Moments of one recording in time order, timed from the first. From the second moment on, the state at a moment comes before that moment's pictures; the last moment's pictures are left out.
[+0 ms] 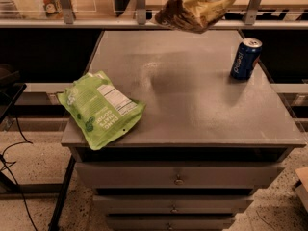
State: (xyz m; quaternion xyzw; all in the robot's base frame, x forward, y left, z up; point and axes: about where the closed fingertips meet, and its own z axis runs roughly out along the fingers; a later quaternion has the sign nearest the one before) arm 0.696 -0.121 1.069 -0.62 0.59 -0.14 0.49
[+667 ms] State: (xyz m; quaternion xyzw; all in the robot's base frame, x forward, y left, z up) arm 0.660 -0.053 1.084 -0.67 0.51 -0.11 0.53
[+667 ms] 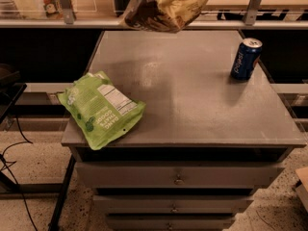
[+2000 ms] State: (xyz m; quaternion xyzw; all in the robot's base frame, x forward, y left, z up) arm 0.606 0.004 1.071 -0.70 0.45 -0.06 0.55
